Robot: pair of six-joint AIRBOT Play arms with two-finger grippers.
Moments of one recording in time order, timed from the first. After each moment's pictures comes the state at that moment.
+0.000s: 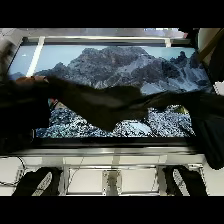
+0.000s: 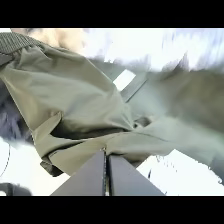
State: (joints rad) left arm 0.02 -0.77 1.26 0.96 -1.24 -1.33; right arm -0.21 -0.59 1.28 -0.66 1.44 1.34
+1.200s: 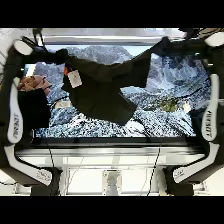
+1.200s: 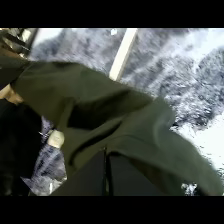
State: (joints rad) left arm 0.02 -1.71 1.82 1.00 -0.96 -1.36; right arm -0.06 -1.73 1.97 -0.63 1.25 1.29
